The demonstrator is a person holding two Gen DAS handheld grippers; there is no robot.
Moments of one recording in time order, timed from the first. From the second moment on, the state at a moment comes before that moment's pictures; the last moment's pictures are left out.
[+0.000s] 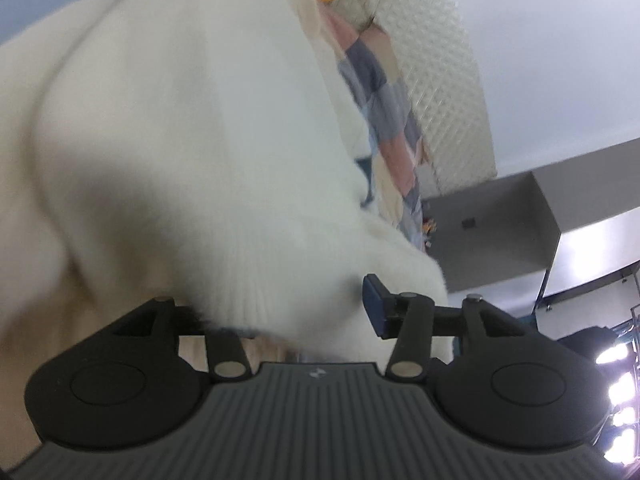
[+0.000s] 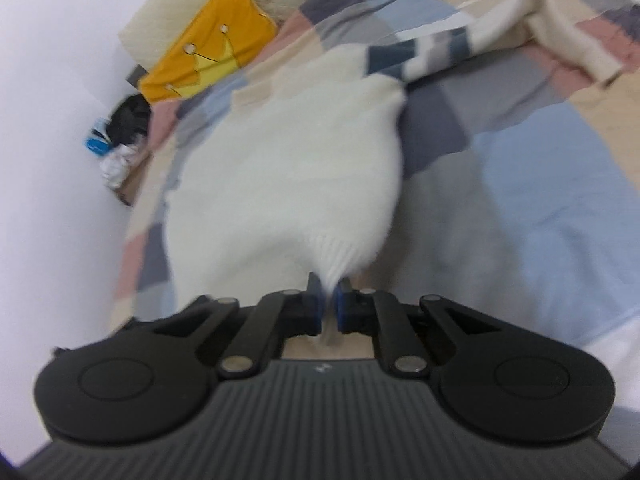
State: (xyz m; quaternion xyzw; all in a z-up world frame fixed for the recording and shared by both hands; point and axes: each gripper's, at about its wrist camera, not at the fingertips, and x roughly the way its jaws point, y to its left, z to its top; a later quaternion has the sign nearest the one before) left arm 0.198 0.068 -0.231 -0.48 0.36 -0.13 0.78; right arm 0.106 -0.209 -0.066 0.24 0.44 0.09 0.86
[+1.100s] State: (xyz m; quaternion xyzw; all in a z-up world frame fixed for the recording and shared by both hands) left arm 0.117 0.186 -0.147 -0.42 0.40 0.10 0.81; right arm 0.121 -0.185 -0.073 0.23 0.47 0.10 0.85
